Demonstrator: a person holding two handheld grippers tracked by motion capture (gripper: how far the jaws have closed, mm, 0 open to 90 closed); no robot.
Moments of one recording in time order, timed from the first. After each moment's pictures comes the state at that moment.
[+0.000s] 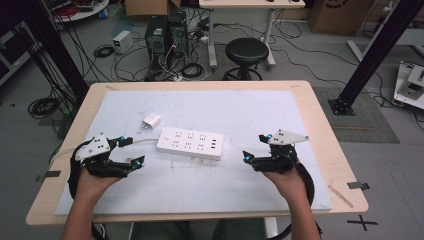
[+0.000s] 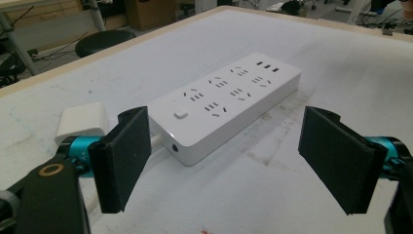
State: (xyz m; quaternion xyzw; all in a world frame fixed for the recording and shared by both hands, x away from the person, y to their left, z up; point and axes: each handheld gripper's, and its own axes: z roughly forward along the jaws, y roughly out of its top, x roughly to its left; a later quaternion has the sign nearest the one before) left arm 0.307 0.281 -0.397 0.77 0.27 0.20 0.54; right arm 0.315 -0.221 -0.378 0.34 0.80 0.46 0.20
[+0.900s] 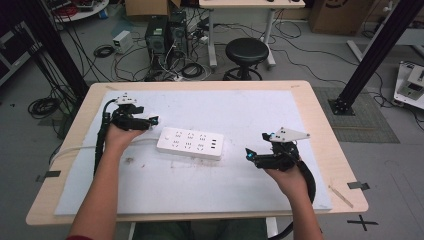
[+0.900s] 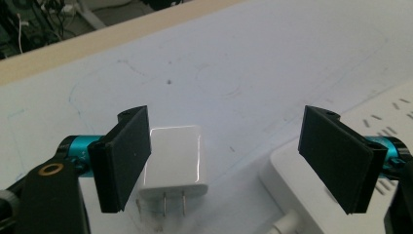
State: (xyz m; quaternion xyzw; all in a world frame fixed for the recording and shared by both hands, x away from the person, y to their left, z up) left arm 0.455 0.256 -0.399 0.78 0.41 0.19 0.44; right arm 0.322 -0.227 -0.381 0.35 0.80 0.44 0.20
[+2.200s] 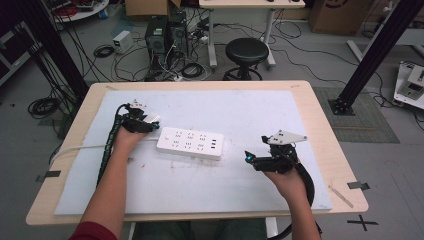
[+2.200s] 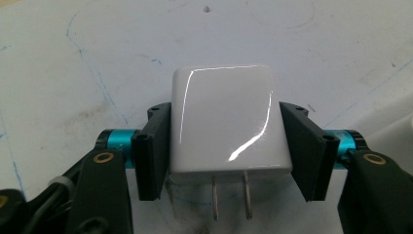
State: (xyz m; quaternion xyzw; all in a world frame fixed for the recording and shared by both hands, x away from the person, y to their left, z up) left arm 0.483 0.254 -0.448 0.80 0.43 0.20 0.36; right arm 0.319 -0.224 -0.387 0.36 0.80 0.43 0.20
